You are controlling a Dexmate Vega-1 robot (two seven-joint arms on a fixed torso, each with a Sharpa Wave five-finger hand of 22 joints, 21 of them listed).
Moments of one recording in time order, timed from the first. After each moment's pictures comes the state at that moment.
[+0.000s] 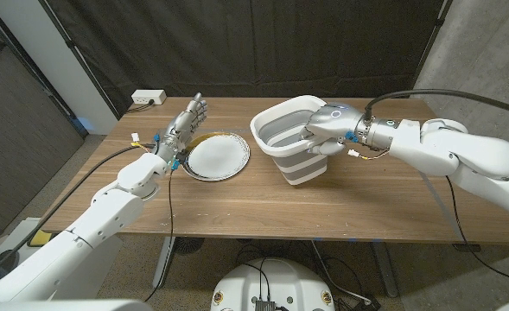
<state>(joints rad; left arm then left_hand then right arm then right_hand) 1.11 0.77 0.23 -1.82 -0.68 -0.13 0.11 0.46 0.08 -0.03 0.09 0.31 0.08 0.04 0.21 0.18 0.13 -0.03 0.22 0.19 0.08 -0.01 0.20 0.18 0.01 -0.03 0.21 0.18 -1.08 -1.00 -0.12 -2.27 -0.86 0.38 0.25 1.08 0.03 0.41 -0.16 0.18 0.92 -0.08 0.34 0.23 1.06 -0.16 0.43 0.29 1.10 -0.20 0.38 0.31 0.97 -0.14 0.75 0.27</state>
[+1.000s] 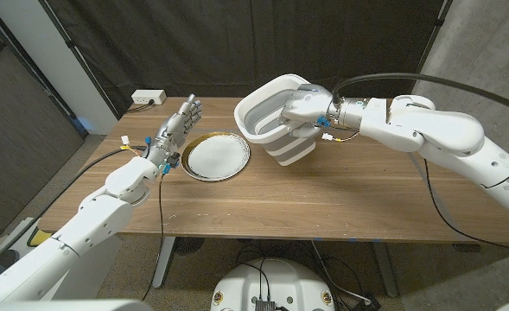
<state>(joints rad) 1.17 0.80 0.19 -1.83 -0.68 -0.19 0.09 0.46 0.08 -0.04 0.09 0.30 0.09 0.04 0.21 0.18 0.13 -0.03 0.21 0.19 0.08 -0.01 0.20 0.18 0.00 -0.03 0.21 0.18 -0.75 -0.95 -0.40 -2.24 -1.01 0.36 0.30 1.08 0.03 0.41 -0.15 0.18 0.92 -0.08 0.34 0.23 1.07 -0.16 0.43 0.29 1.12 -0.21 0.37 0.31 0.97 -0.14 0.76 0.26</state>
